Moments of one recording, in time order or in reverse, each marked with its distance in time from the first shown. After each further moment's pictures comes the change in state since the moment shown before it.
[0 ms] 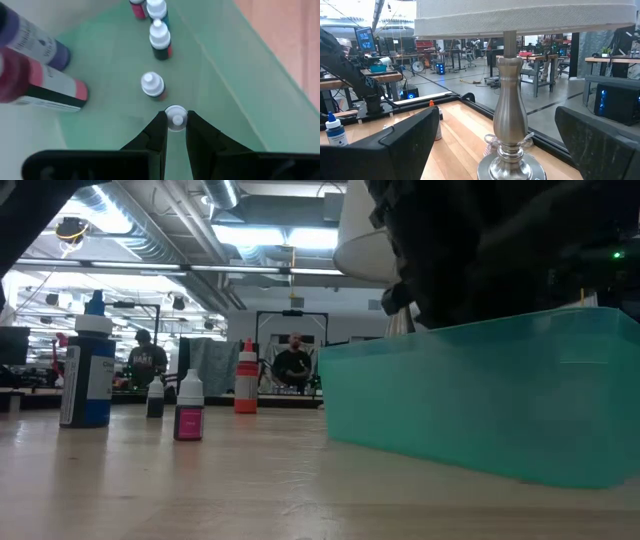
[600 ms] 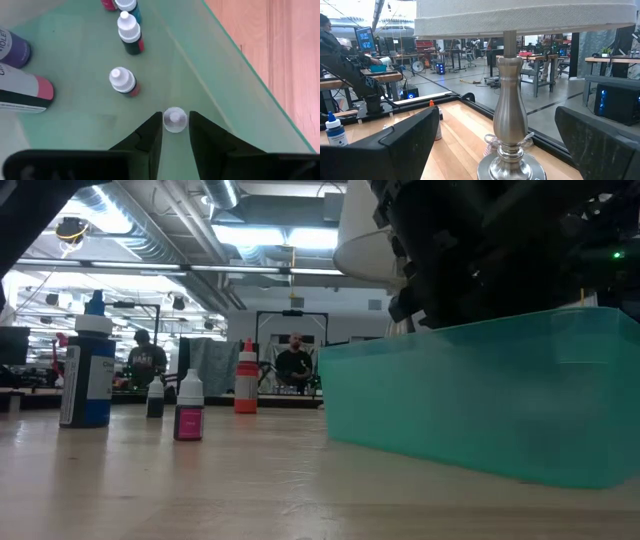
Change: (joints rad) left arm 0.003 0.001 0.000 0.017 0.118 0.000; right arm 0.000 0.000 0.000 0.000 0.000 0.000
